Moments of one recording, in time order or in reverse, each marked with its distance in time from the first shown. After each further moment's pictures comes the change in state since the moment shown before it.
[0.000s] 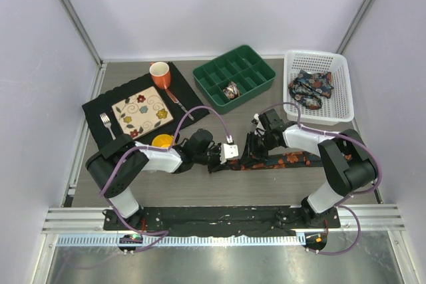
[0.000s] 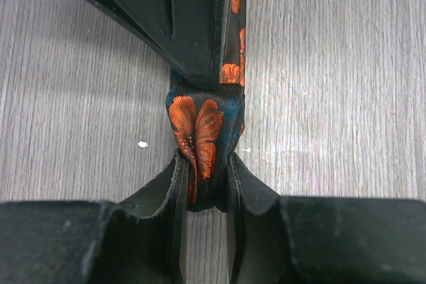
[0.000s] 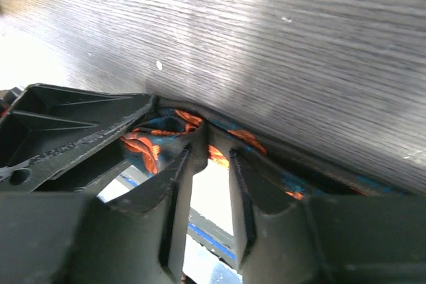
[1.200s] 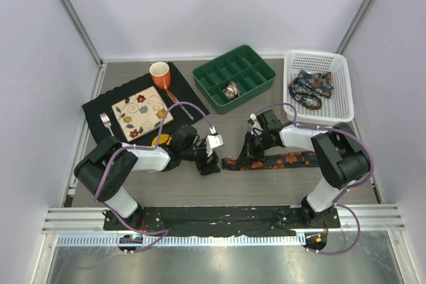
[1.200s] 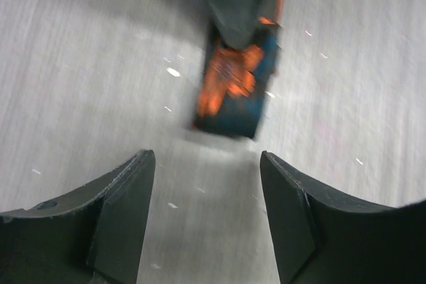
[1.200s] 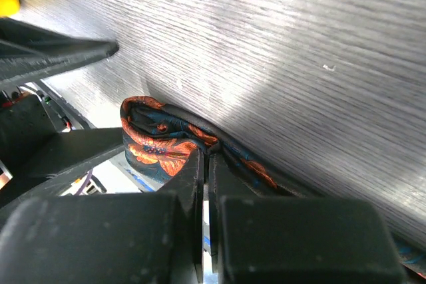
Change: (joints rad) left arm 0.136 -0.067 -0.066 -0.021 0.093 -0.115; right arm -0.003 0.077 -0.002 0.108 -0.079 -0.008
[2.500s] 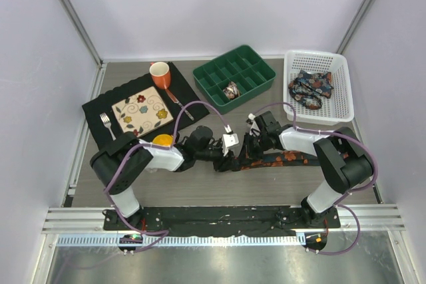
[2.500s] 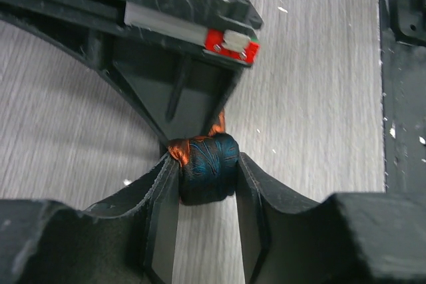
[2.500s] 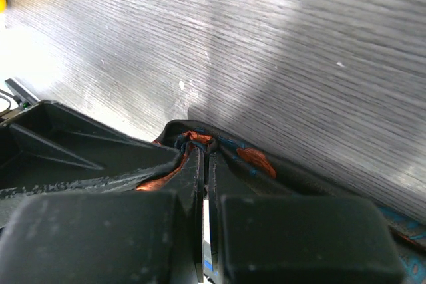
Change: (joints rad) left arm -0.135 0.100 0.081 0.180 0.000 -0.183; right arm 0.049 -0.040 -0.026 0.035 0.080 -0.011
